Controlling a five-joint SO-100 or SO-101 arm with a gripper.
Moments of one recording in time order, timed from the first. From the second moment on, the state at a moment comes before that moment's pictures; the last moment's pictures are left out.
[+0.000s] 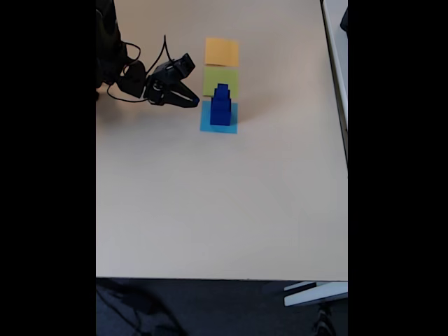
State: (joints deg) arm 17.6 78.7 169.6 -79.9 76.2
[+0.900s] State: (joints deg) arm 16.2 97.9 171.0 -63.5 72.6
